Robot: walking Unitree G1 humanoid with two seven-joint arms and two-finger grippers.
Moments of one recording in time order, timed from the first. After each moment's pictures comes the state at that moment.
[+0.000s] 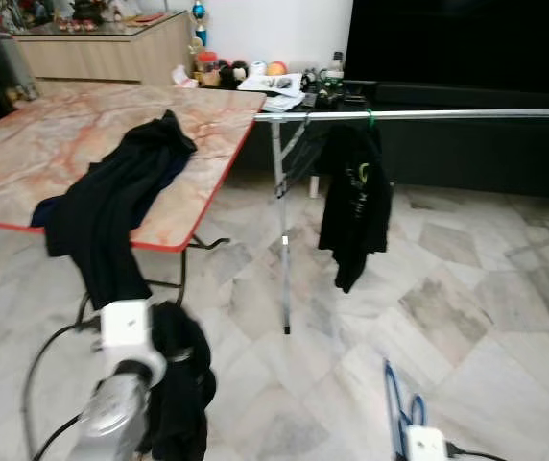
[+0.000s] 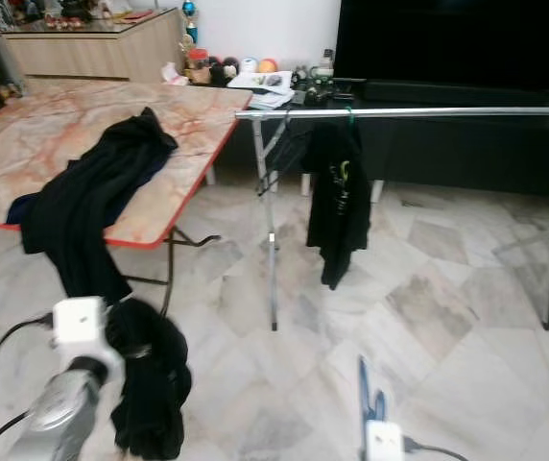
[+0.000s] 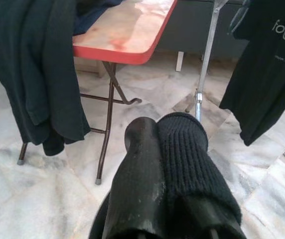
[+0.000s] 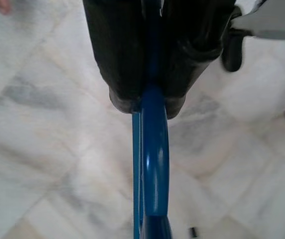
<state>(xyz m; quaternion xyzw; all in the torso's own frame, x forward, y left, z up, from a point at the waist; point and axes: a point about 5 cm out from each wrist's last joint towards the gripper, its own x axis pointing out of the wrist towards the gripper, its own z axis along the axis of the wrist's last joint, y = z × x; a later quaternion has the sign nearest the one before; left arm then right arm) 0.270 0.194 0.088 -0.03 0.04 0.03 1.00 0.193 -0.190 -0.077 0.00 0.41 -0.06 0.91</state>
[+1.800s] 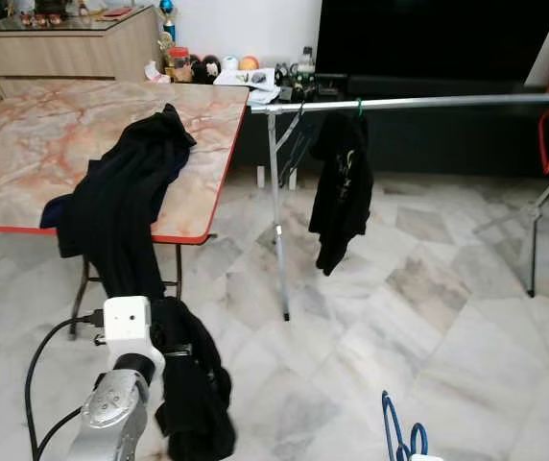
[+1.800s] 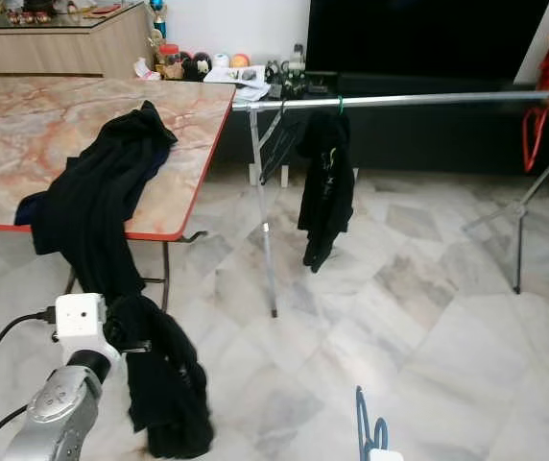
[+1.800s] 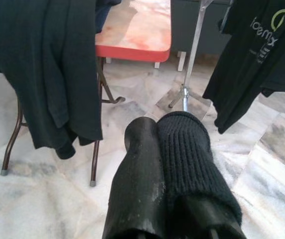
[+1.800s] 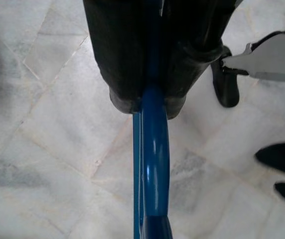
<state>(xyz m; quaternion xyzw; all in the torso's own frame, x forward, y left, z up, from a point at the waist) 0.276 0.189 0.098 -0.04 0.03 0.02 1.00 0.161 -0.197 -0.092 0.01 0.46 -0.06 0.88</state>
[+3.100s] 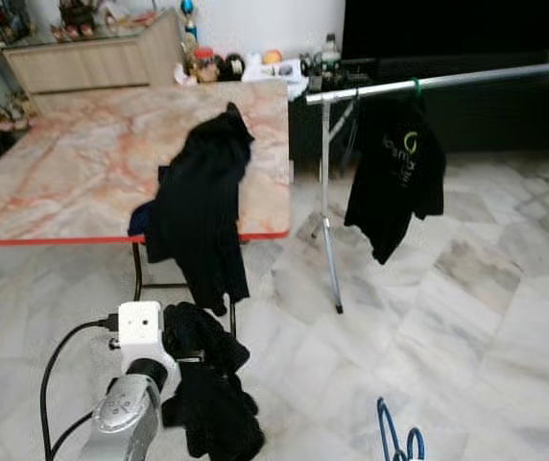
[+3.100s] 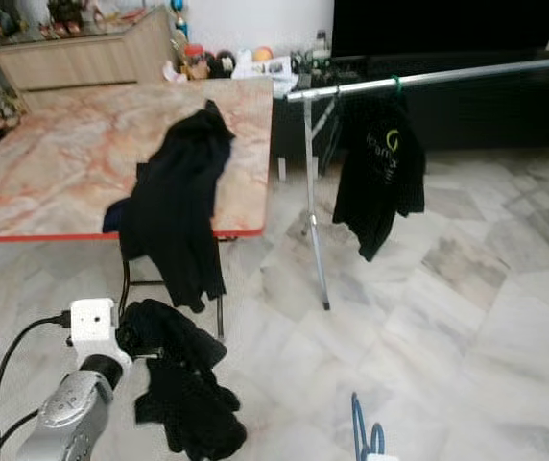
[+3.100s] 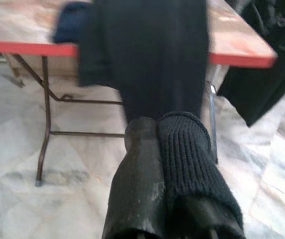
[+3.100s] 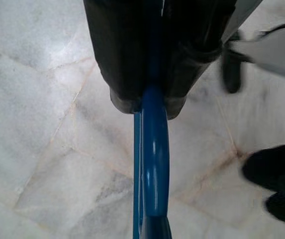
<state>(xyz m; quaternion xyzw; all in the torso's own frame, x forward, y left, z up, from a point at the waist) 0.275 0.177 0.096 -0.05 0.03 0.00 1.00 0.155 -0.201 -0.094 0.01 0.47 -0.06 0.88</state>
